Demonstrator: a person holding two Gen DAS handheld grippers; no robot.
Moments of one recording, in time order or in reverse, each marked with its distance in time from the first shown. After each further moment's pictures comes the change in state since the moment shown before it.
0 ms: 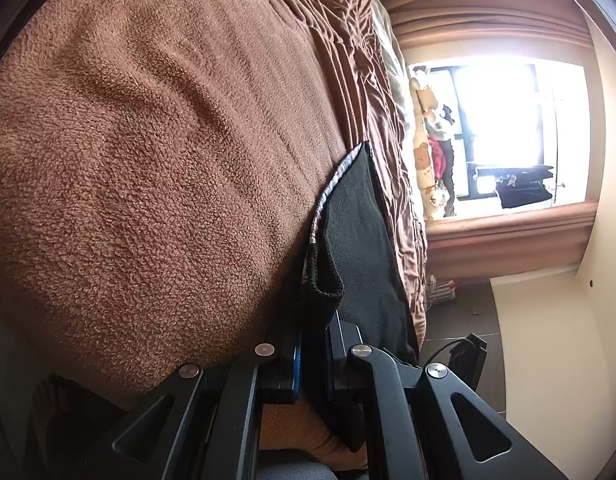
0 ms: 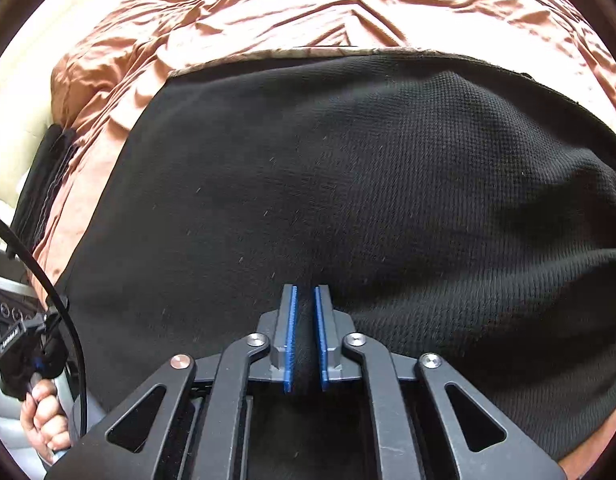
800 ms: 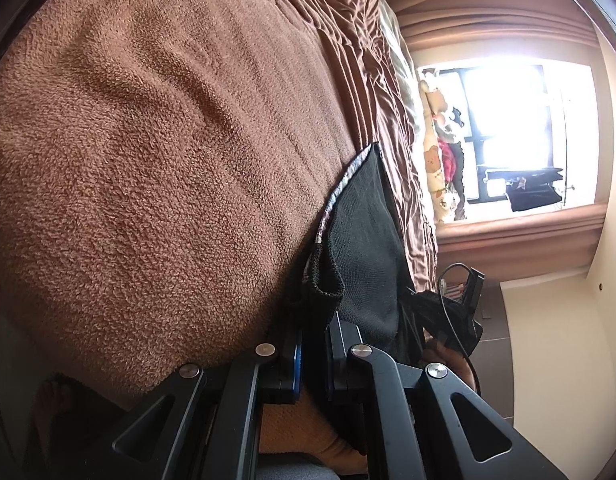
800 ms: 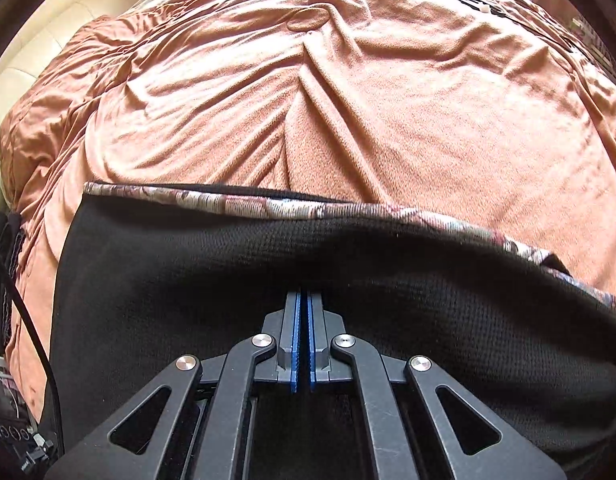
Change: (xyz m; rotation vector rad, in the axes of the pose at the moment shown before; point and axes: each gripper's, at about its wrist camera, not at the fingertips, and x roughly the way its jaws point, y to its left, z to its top) left arm 0.011 -0.011 -0.002 -0.009 -0.015 0.042; right arm 0.045 -0.001 0.098 0.061 -0.070 -0.122
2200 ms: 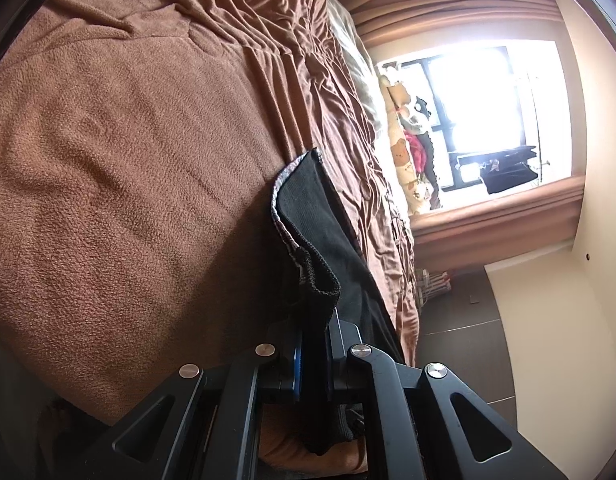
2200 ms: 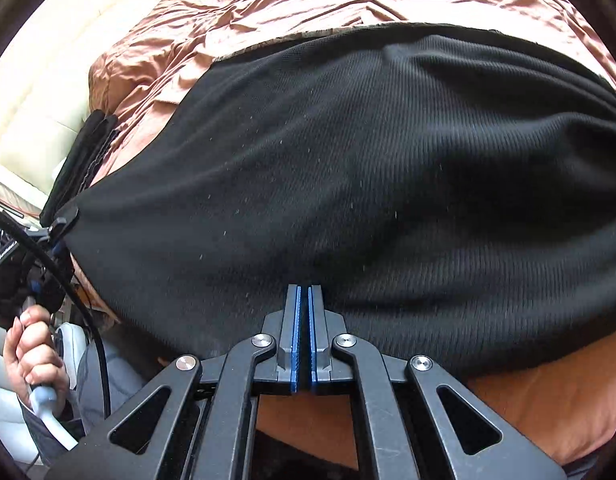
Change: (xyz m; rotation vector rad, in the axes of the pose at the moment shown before) left arm 0.008 -0.064 0.019 0.117 -0.014 -0.065; right arm -0.109 -0.020 -0.176 -0.055 0.055 0.252
